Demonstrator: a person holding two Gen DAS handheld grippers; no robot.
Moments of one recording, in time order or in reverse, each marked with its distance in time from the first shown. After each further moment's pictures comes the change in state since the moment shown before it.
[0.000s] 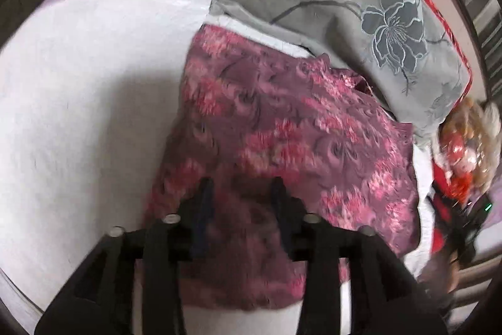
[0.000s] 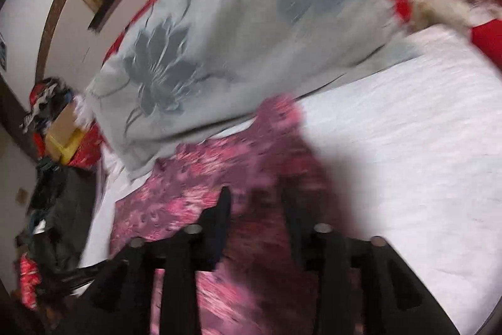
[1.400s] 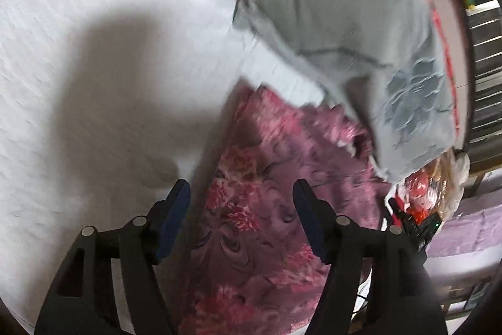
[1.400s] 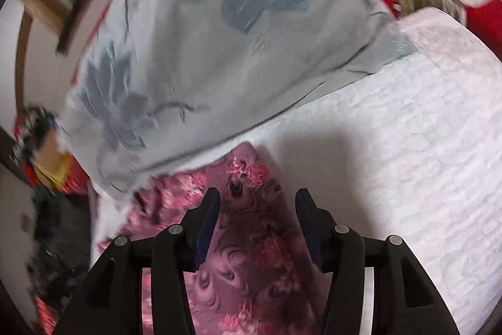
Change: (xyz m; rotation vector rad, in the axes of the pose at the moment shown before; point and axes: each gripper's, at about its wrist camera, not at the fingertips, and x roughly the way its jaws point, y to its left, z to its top) left arm 0.048 0.052 0.084 -0.175 0.174 -0.169; right arm 0.072 -0.002 0.068 0.034 0.141 0.021
